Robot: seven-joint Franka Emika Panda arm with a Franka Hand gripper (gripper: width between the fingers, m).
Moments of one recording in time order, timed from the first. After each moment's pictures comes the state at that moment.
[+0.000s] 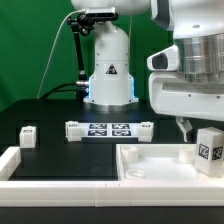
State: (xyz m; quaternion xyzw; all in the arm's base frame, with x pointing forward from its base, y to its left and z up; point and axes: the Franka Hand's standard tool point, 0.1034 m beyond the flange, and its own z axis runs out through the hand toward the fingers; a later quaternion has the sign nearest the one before) arm 0.625 0.126 0.077 -0.94 0.33 0.03 0.07
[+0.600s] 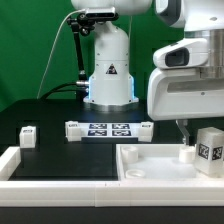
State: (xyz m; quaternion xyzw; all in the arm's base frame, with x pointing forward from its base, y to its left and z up) arm 0.630 0.127 0.078 -1.00 0.00 -0.01 0.04
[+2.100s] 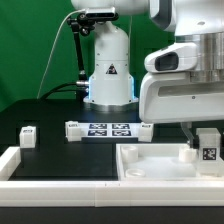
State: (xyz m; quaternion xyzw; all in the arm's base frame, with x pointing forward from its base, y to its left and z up) arm 0.631 0.115 0.074 -0.99 0.11 -0.01 0.05
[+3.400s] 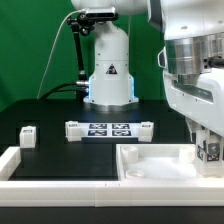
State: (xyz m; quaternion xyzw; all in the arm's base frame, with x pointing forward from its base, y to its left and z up) arm 0.626 0.111 0.072 -0.77 0.64 0.04 0.06
